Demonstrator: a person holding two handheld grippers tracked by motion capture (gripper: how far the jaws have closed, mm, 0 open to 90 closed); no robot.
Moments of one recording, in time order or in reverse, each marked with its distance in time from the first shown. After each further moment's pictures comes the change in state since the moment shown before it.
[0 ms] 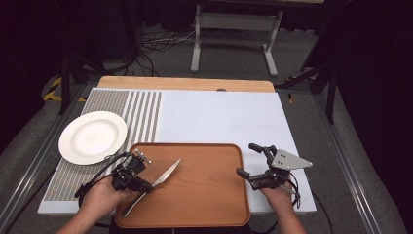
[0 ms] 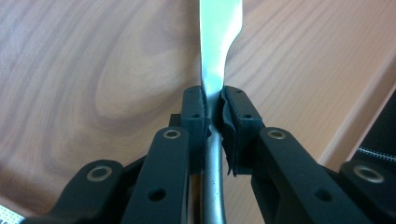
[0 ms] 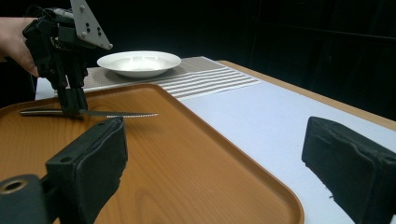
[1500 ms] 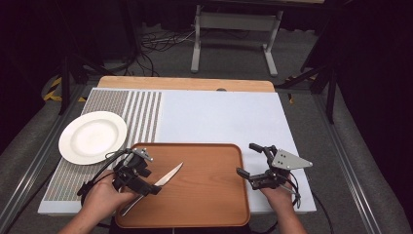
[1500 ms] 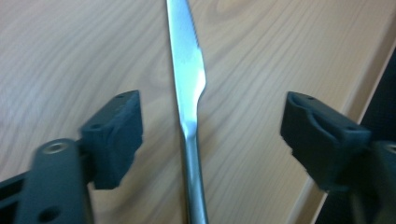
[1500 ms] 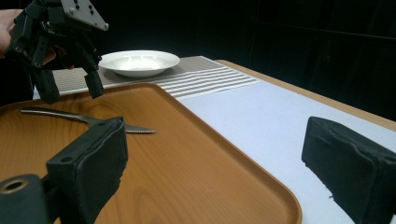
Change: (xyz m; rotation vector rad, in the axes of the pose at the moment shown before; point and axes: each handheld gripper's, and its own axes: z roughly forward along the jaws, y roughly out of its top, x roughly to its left) left arm -0.013 0.008 -0.011 -0.133 -0.018 0.151; right arm 0.000 0.000 0.000 0.002 -0.005 -0.001
